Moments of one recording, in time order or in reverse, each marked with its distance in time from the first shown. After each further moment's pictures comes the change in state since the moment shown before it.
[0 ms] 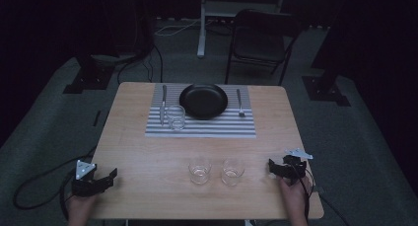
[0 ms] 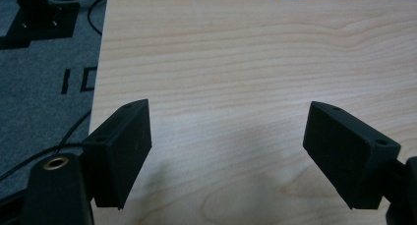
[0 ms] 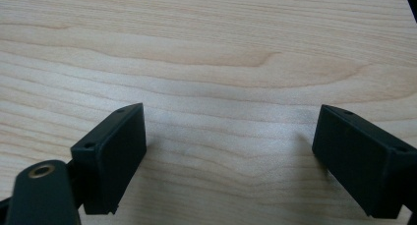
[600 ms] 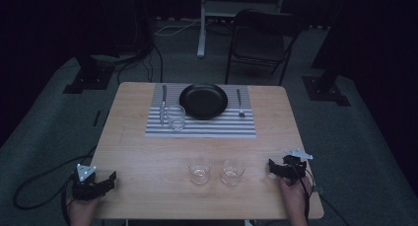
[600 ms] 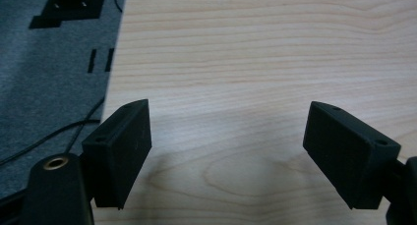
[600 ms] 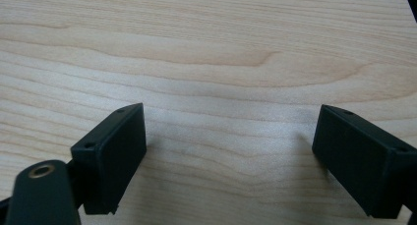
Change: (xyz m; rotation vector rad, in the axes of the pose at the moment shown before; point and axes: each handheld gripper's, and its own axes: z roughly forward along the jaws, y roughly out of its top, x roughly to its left) left arm -0.011 -0.003 -0.005 0.050 0.106 -0.032; right arm 0.000 0.000 0.000 0.000 0.000 -0.001
